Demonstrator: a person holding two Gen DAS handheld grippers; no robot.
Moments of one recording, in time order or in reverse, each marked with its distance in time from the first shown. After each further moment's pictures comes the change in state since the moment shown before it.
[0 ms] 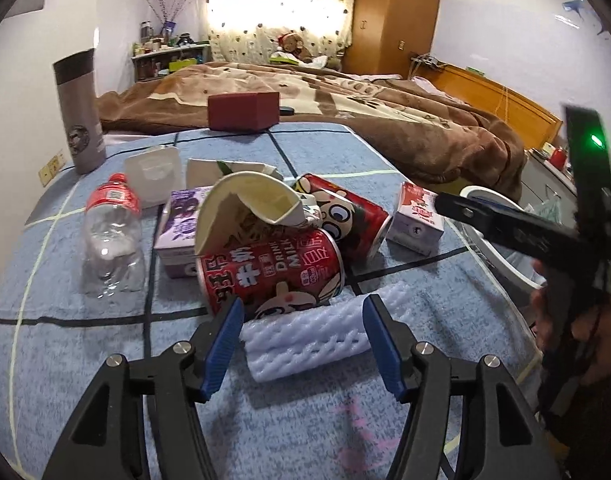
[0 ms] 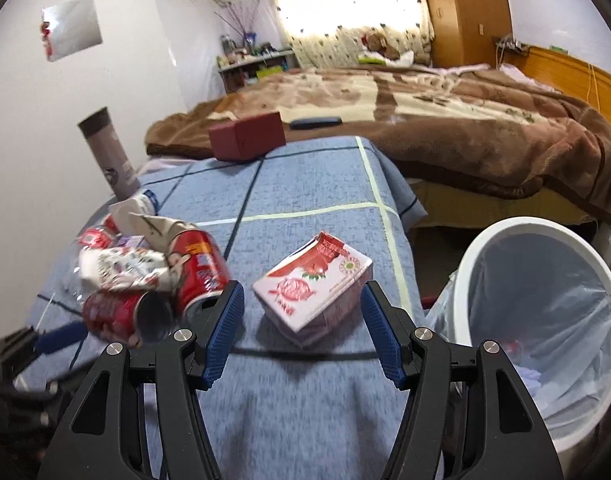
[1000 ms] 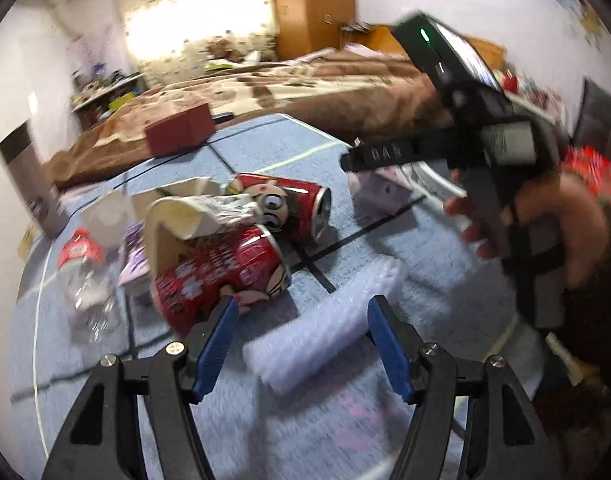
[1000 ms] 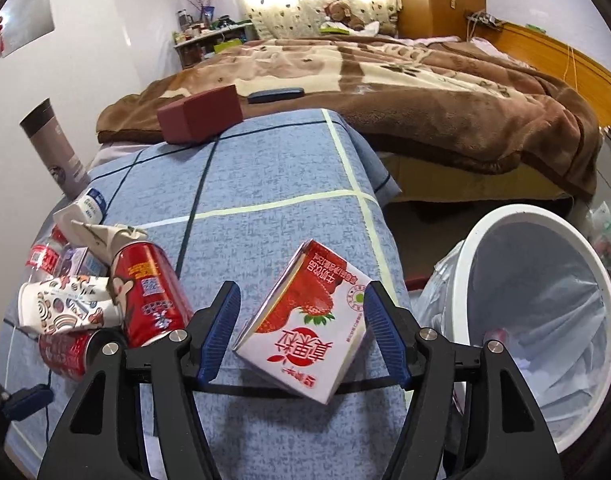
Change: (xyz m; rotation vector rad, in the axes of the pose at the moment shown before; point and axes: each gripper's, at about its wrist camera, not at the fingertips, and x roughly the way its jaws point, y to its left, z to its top) left arm -0.007 -0.035 -0.006 0.315 0.047 -0.045; right arm 0.034 0.003 0.019 0.066 0.112 -0.157
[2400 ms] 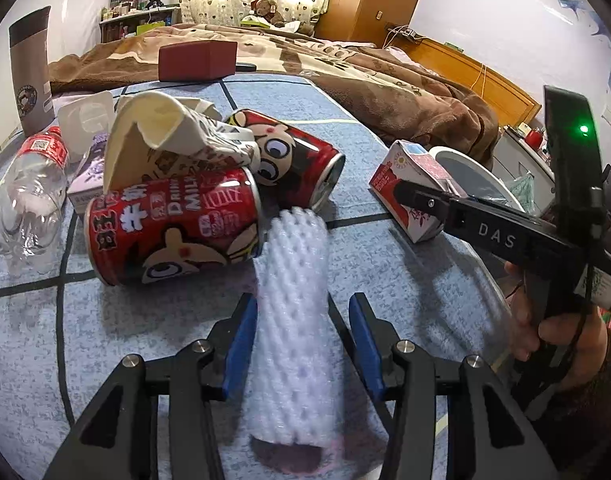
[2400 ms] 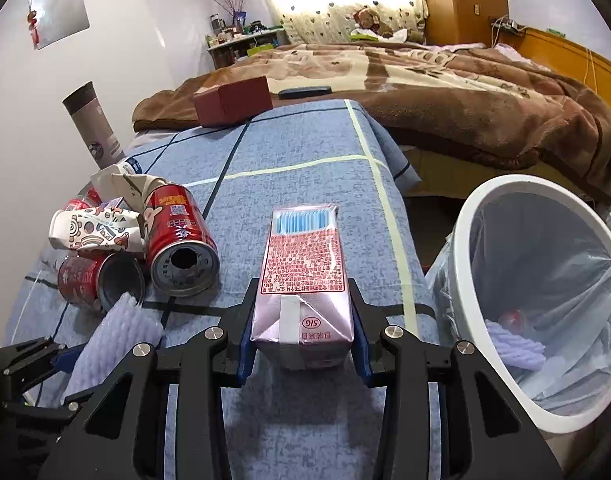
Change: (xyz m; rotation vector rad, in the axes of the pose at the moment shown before) left arm 0.027 0.011 -0.012 -0.328 0.062 -0.107; right arm -0.021 -0.014 -0.045 -0.059 -0.045 0.128
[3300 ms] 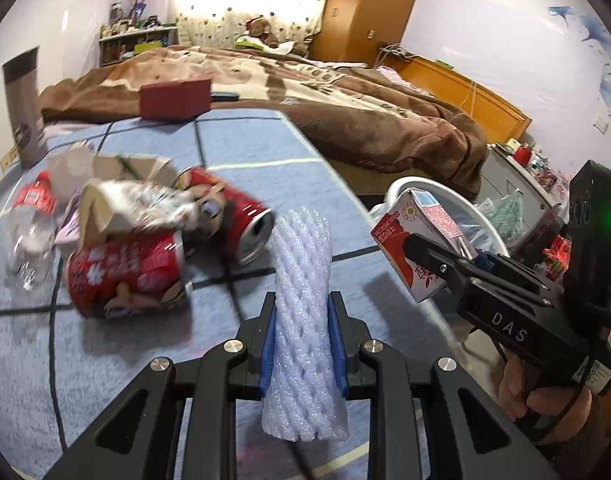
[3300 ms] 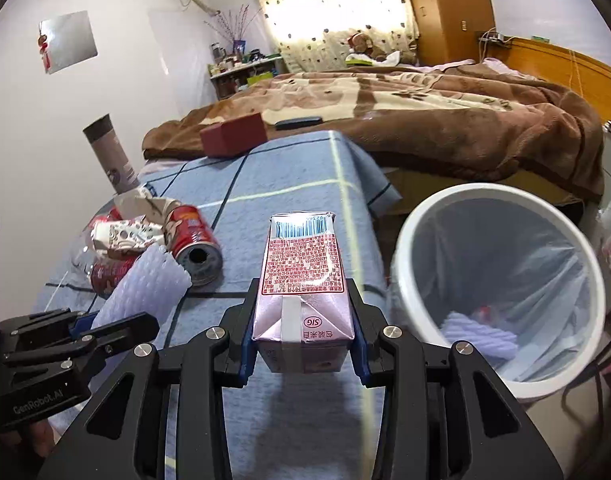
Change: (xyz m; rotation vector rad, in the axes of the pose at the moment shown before) left arm -0.014 -0.051 0.027 0.011 -0.080 -0.011; right arm -0.051 -0.025 -0.010 0.032 -0.102 0.018
